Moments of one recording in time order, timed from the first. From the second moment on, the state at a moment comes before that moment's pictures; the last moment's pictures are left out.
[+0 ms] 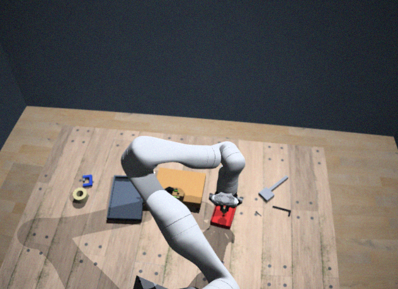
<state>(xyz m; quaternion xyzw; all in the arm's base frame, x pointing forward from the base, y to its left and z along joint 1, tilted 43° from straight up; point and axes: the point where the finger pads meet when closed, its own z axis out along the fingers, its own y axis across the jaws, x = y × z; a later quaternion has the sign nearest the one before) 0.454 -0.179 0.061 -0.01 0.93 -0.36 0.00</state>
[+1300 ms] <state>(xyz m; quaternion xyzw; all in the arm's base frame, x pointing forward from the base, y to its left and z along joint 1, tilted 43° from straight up) 0.455 -0.183 0.056 -0.01 0.93 -0.36 0.00</state>
